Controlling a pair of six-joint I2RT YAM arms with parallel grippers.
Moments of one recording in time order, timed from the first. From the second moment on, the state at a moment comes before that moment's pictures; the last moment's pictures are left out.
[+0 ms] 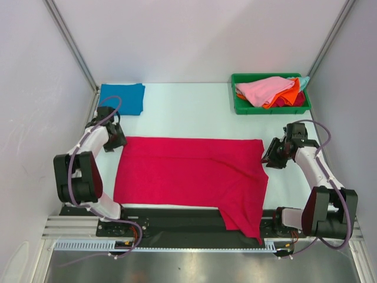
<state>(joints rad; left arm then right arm) 0.12 1.62 1.07 -0.60 -0.16 -0.30 -0.09 1.24 0.81 -0.69 -0.28 0.41</state>
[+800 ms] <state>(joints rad) 0.10 1.75 1.11 -0.38 0.21 -0.34 -0.10 1.63 1.04 -0.42 -0.21 0.43</state>
